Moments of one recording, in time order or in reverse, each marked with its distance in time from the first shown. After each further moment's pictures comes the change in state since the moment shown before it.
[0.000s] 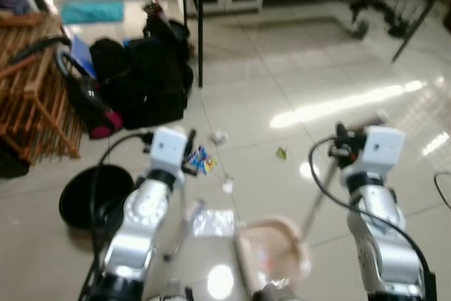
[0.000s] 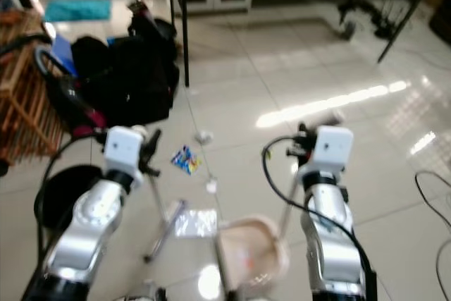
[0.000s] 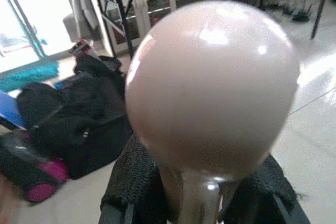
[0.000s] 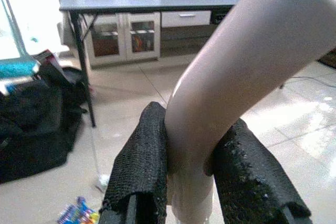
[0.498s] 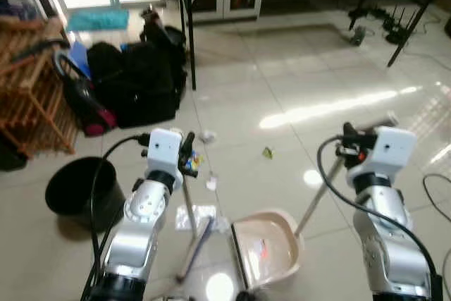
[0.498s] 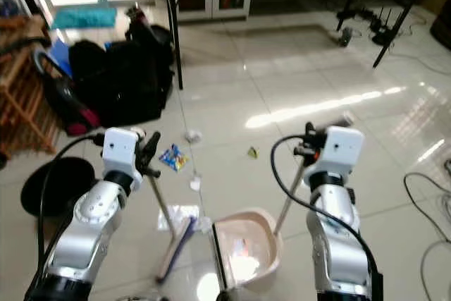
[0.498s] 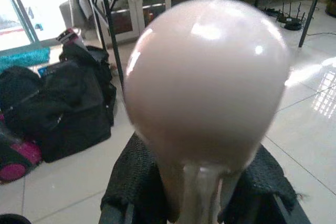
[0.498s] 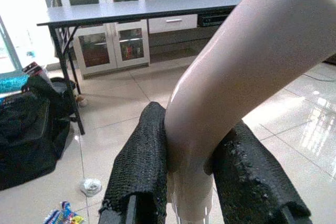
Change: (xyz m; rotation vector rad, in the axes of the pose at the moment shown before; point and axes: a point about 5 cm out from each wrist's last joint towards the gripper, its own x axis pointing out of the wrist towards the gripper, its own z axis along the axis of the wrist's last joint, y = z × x) left arm 0.002 0.000 -0.004 -0.105 0.040 0.005; right arm -0.001 -0.010 -0.002 0.026 0.012 -0.033
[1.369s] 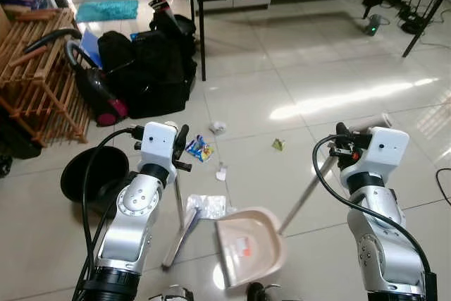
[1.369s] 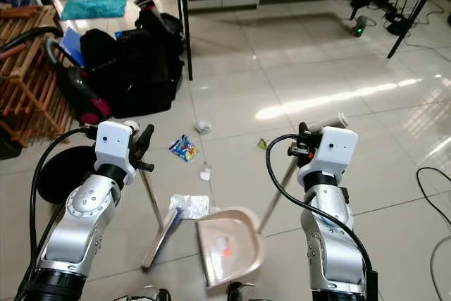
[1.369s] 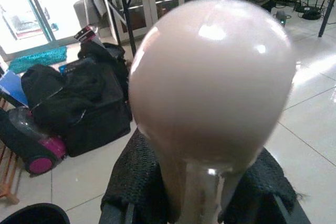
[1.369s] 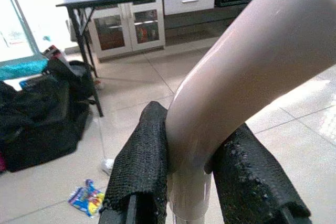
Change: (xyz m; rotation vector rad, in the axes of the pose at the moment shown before) left arm 0.004 0.009 0.009 0.030 -0.031 0.005; right arm 0.001 0.005 -0.001 0.005 0.017 0.004
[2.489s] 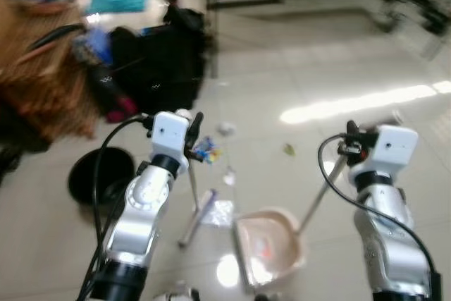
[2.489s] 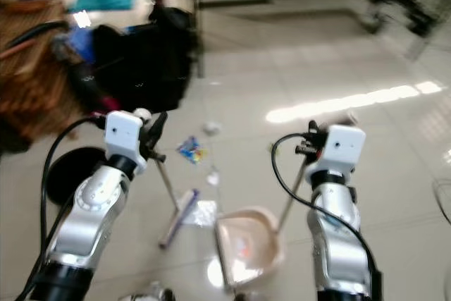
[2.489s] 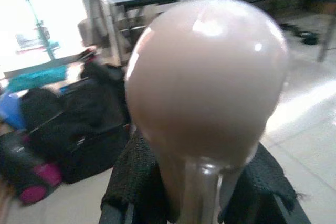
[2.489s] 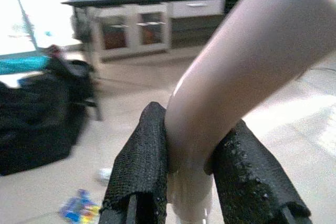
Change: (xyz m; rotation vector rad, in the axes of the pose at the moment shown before) left arm 0.006 -0.009 0.016 -0.008 -0.105 -0.046; right arm 0.005 0.004 0.009 -0.035 -0.051 0.000
